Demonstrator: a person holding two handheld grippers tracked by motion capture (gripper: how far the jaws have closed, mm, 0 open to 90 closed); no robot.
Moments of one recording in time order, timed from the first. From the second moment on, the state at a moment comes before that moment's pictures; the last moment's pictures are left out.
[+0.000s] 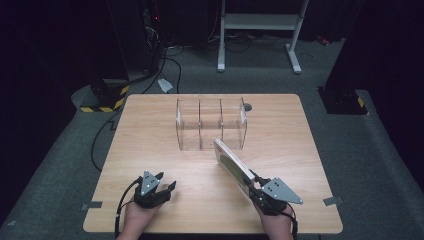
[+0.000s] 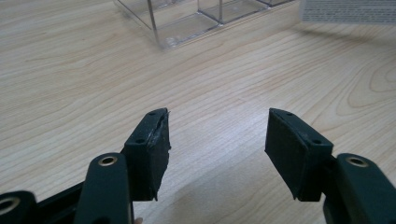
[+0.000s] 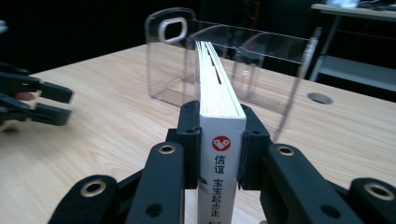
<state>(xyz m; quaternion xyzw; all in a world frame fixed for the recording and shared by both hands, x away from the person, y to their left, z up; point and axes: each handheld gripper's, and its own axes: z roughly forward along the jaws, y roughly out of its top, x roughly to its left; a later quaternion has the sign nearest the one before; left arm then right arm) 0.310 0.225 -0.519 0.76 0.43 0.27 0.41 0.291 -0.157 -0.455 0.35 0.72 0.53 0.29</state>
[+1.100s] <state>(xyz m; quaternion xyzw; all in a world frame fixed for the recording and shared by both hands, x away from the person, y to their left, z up) 0.310 0.231 -0.518 0.76 0.42 0.27 0.41 0.300 -0.177 -0.466 0.45 0.70 0.48 0.28</state>
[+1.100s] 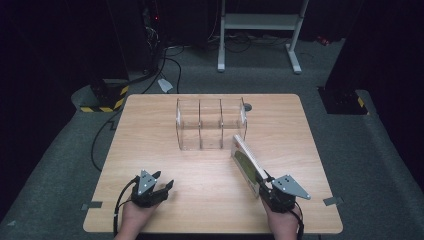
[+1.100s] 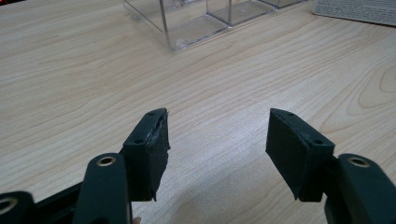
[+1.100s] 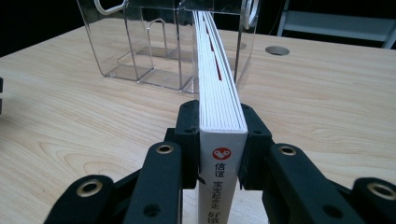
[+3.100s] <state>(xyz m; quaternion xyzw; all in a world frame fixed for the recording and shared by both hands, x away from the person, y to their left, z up) 0.324 0.231 -0.527 0.78 0.46 0.23 0.36 0.336 -0.144 -0.433 0.46 0.66 0.48 0.34</state>
